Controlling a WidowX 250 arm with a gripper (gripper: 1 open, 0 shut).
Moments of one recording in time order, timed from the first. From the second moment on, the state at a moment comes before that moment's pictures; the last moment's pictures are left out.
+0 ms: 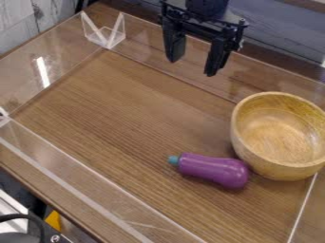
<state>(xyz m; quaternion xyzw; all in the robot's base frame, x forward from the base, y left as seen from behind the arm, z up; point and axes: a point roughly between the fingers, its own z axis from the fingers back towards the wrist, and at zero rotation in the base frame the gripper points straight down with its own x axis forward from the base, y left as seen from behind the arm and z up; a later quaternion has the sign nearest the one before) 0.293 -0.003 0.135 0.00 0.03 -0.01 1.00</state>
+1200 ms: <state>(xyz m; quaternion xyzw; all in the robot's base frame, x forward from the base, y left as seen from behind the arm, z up) 0.253 0.013 0.124 -0.01 0.07 -0.34 0.94</state>
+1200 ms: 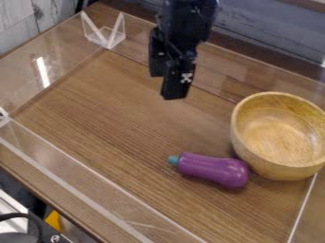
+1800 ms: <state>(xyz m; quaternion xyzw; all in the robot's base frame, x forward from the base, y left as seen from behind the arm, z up) 0.224 -0.028 0.124 -0.01 0.05 -0.48 0.88</state>
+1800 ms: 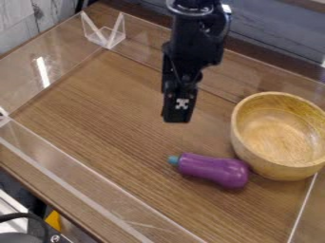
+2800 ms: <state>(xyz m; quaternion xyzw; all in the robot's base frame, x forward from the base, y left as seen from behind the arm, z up) 0.182 -0.051 0.058 0.02 0.05 -0.54 0.84</state>
